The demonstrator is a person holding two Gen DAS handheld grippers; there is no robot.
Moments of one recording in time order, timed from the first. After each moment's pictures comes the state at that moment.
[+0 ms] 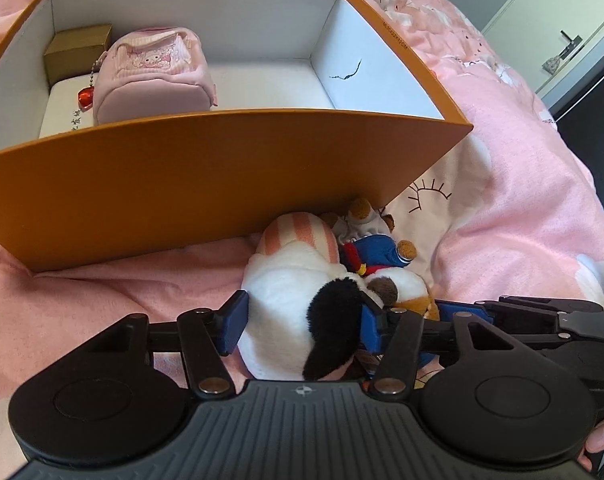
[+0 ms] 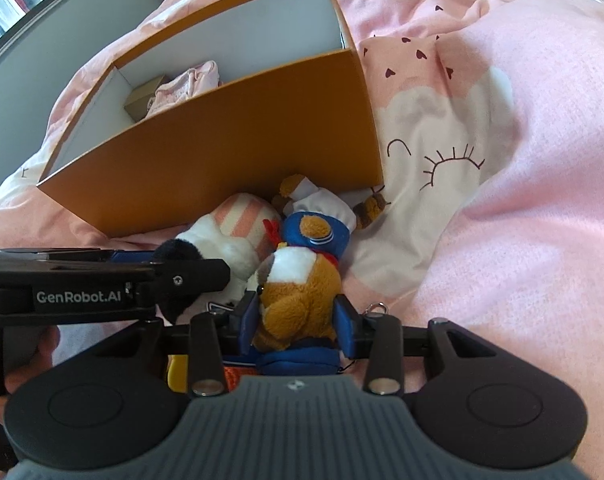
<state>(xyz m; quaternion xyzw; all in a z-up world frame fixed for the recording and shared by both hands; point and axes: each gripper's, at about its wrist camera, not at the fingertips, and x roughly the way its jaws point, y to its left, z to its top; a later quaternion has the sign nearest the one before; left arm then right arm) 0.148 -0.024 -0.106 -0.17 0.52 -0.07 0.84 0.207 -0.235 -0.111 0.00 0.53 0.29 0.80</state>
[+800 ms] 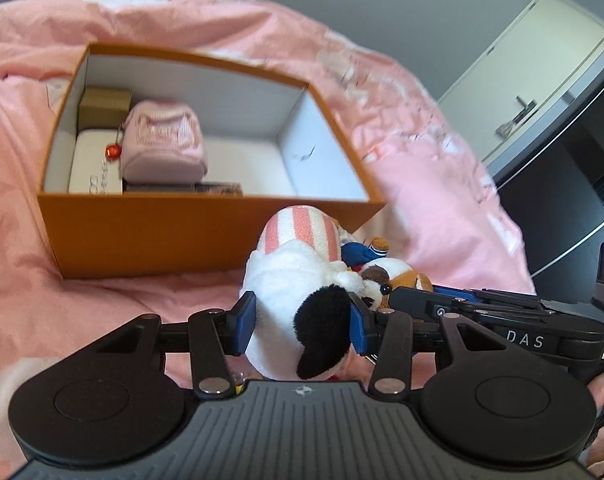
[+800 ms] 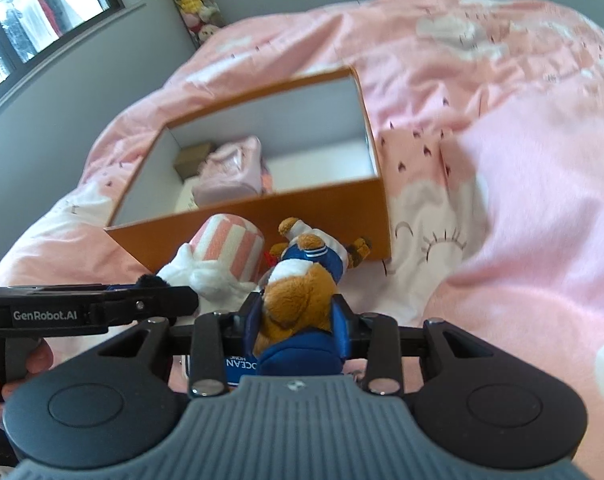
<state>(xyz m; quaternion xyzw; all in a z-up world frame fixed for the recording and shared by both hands) 0.094 0.005 -0.034 -0.24 0.42 -0.10 0.87 0.177 -0.246 -0.024 -0.01 0.44 0.31 0.84</state>
